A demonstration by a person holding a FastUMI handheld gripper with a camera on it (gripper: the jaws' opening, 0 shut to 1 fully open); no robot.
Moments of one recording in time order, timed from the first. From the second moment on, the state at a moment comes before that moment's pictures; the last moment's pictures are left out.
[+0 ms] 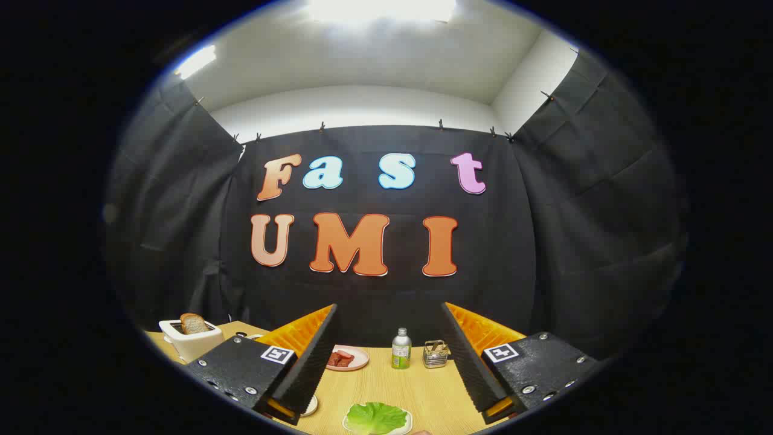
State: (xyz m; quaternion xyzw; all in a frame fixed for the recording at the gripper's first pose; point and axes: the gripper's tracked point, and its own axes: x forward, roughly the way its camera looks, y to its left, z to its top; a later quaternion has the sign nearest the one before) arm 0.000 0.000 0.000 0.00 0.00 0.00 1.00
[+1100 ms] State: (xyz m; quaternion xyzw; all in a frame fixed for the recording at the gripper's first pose) arm 0.032 0.026 -0.026 0.00 0.06 0.02 1.00
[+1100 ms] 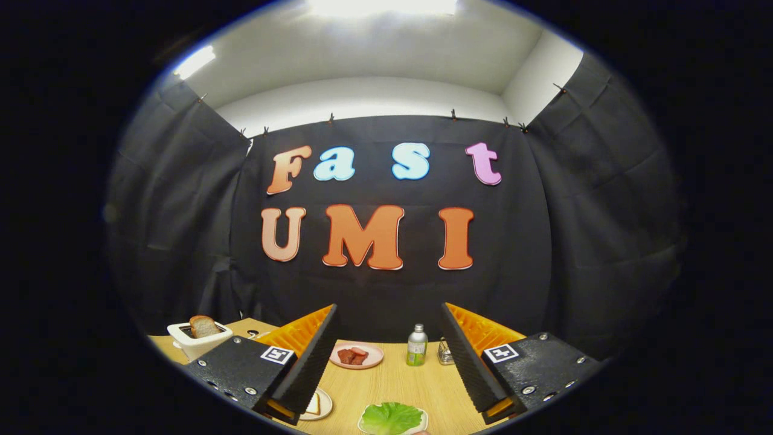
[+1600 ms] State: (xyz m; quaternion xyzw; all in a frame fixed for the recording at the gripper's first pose) arm 0.043 0.032 -0.154 0.06 0.30 0.02 0.95
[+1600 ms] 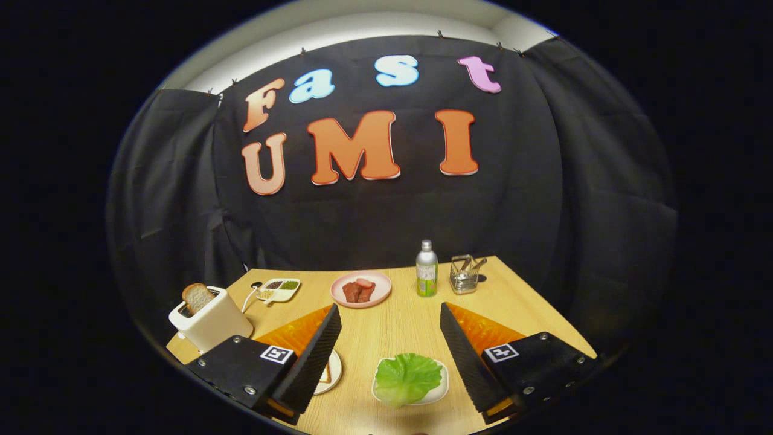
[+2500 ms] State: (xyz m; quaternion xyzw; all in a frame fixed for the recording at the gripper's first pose) arm 0.002 0.050 -0.341 0.08 0.59 0.04 0.80
